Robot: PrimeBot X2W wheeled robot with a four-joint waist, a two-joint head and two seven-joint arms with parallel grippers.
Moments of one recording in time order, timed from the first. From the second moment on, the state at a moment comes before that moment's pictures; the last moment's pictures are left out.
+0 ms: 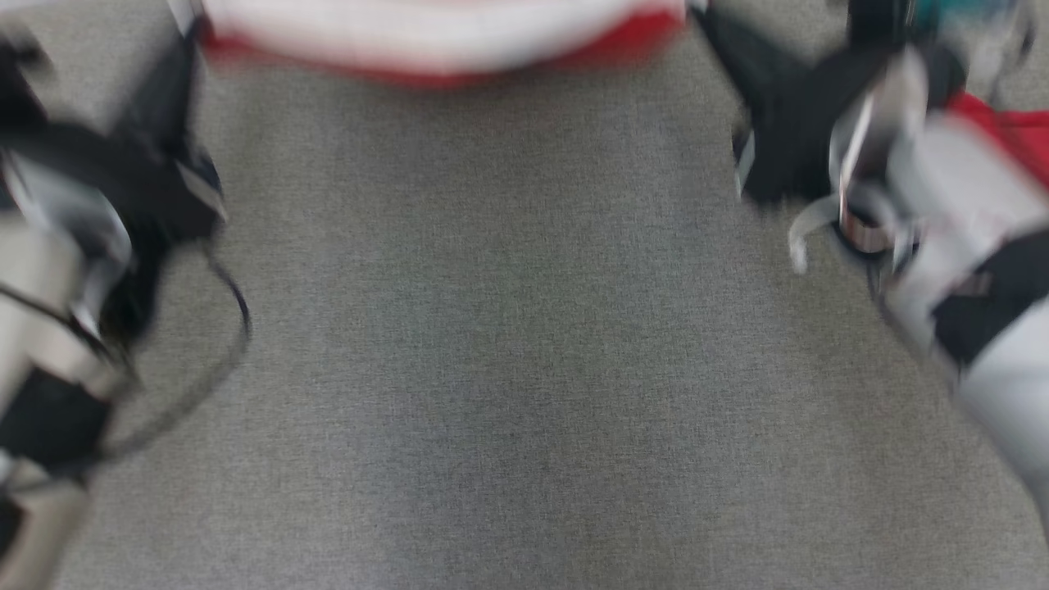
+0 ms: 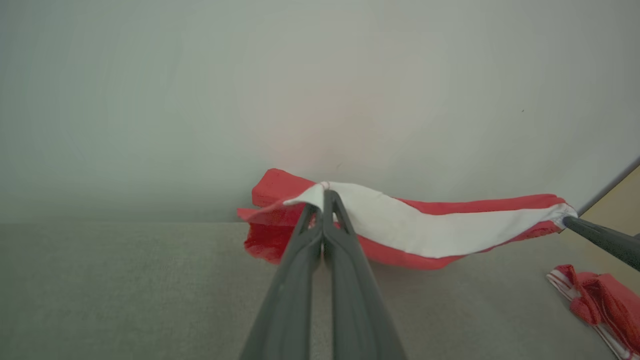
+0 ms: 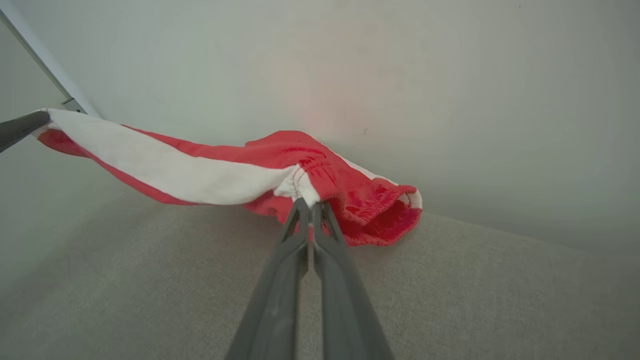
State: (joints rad) left arm -0.99 0.42 -0.61 0.54 -0.91 -0.12 -0.09; right arm -1.11 -0.32 0.71 0.55 0.88 0.11 0.07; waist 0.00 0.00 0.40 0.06
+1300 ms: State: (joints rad) left arm -0.24 0.46 -0.89 0.50 -0.80 -0.06 -0.21; right arm -0.24 -0.50 0.83 0.40 0.98 0.12 -0.17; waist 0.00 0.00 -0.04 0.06
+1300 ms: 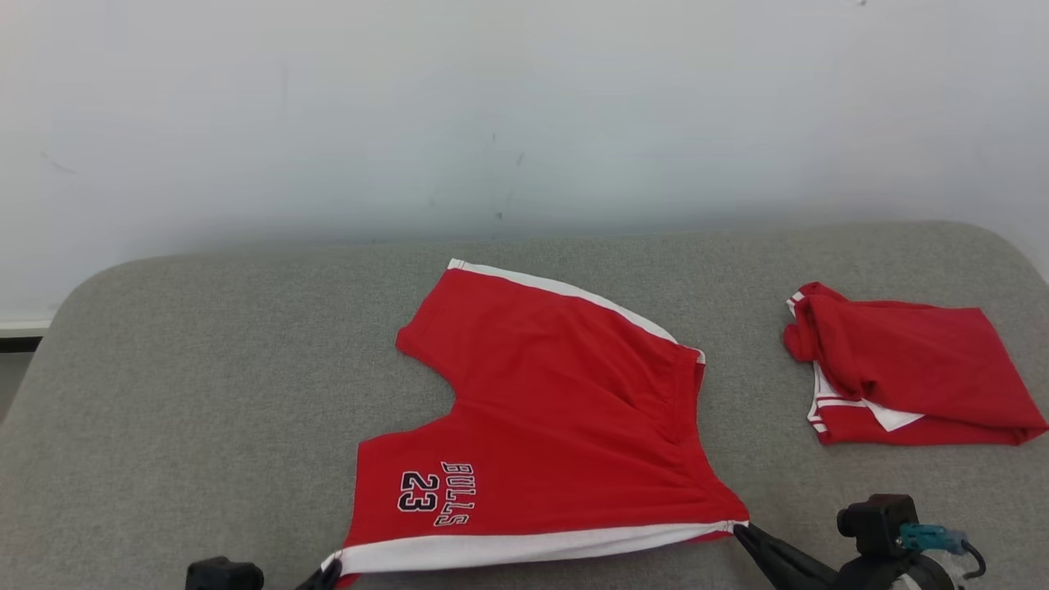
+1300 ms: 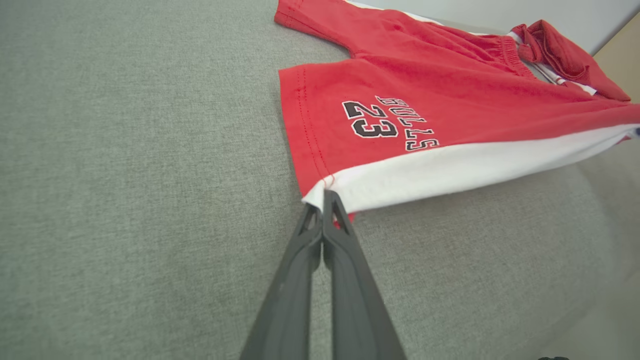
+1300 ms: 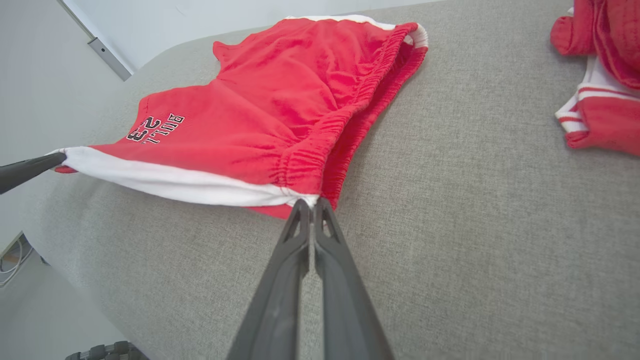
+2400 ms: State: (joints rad) left arm -0.19 0.42 -0.94 0.51 -0.82 -0.04 -0.13; right arm -0.17 -0.49 0.88 0.41 1.01 0.02 -0.08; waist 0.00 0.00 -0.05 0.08
